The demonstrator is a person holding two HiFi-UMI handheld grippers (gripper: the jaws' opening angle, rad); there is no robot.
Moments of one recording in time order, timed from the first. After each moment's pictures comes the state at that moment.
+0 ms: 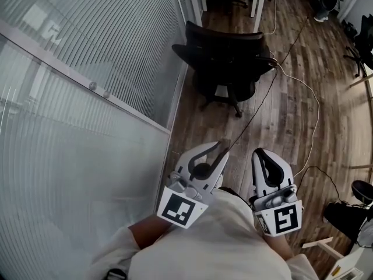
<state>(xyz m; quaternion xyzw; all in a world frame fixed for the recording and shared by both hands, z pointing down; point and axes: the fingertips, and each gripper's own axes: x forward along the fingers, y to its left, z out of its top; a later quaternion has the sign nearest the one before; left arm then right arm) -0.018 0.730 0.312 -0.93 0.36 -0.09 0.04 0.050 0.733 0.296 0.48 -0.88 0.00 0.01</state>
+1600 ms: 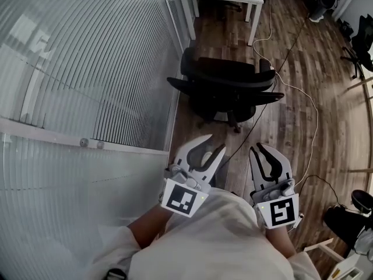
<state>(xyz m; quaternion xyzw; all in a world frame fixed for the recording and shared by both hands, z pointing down) -0.044 0.516 0.328 -0.93 0.34 -0.12 0.07 0.024 0.532 0.303 0.50 -0.86 -0.02 0.06</state>
